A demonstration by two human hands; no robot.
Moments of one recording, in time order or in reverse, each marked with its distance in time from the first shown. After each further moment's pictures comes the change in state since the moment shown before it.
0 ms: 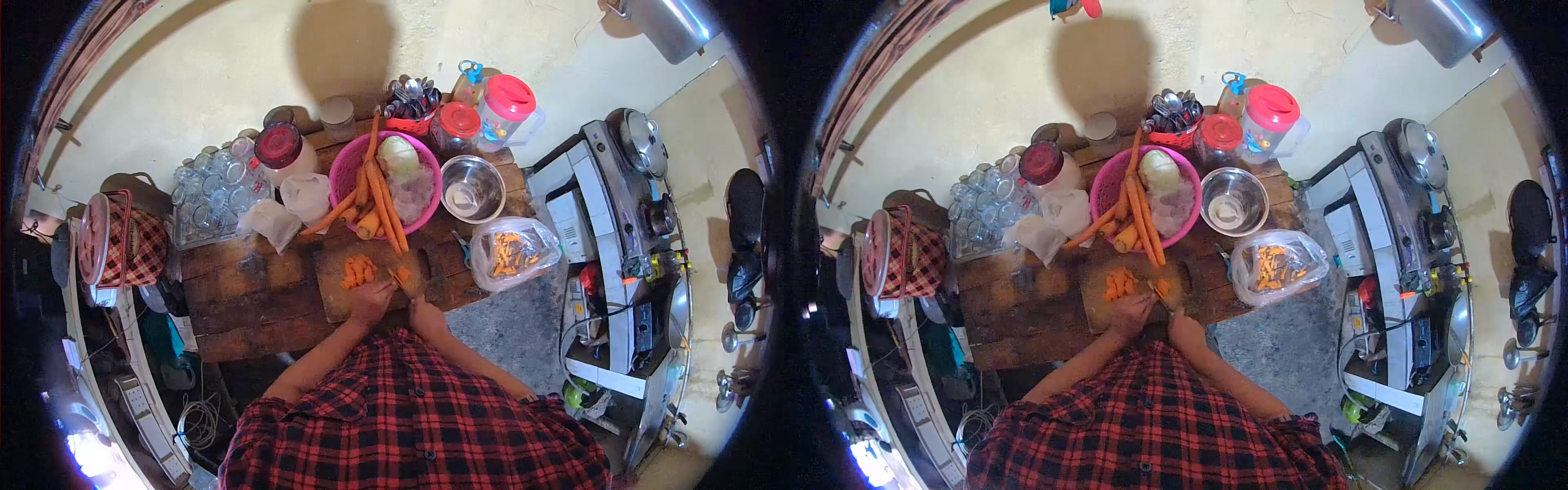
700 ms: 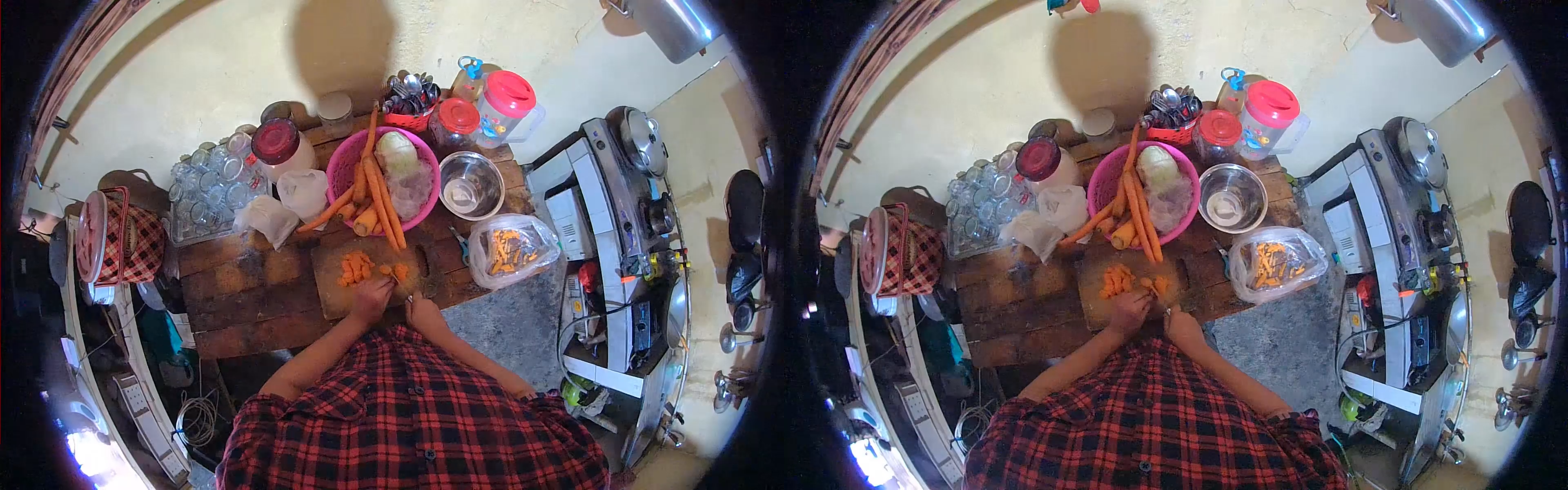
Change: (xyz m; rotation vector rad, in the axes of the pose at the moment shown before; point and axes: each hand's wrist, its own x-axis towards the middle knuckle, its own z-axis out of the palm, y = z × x) left_hand 0.002 0.007 -0.006 -0.015 0.064 0.102; right_hand 0.001 0.005 -0.001 0.118 0.083 -0.160
